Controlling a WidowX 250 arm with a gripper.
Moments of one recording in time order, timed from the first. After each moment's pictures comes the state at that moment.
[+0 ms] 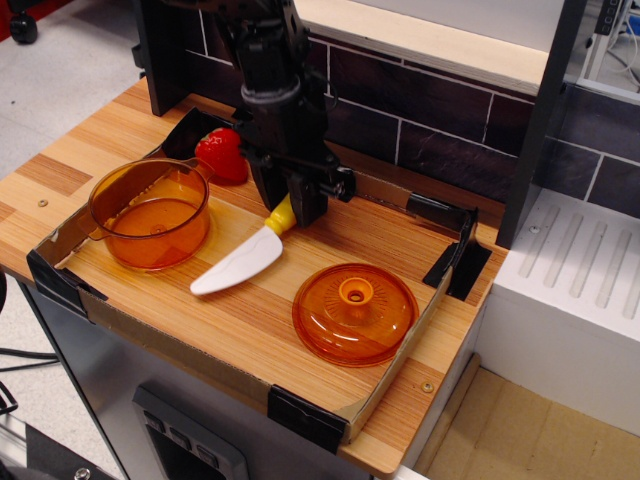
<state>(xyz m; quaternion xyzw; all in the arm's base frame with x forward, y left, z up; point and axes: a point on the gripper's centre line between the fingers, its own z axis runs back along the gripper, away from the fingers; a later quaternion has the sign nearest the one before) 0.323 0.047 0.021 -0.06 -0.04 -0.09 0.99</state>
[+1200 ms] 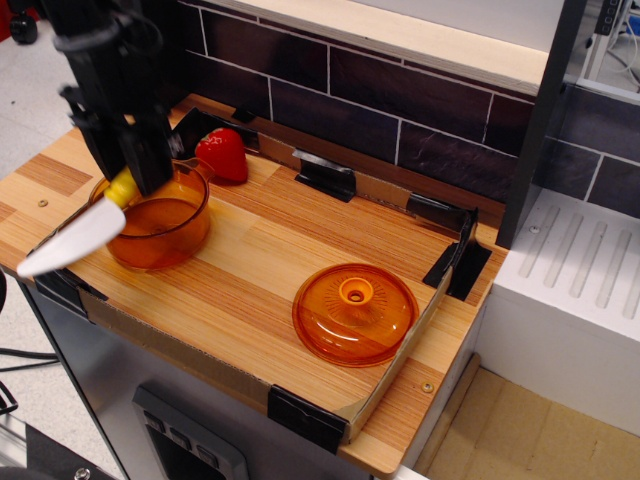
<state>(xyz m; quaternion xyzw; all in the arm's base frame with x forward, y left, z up) 0.255 0.132 0.047 -0.06 -0.01 -0.03 1.00</state>
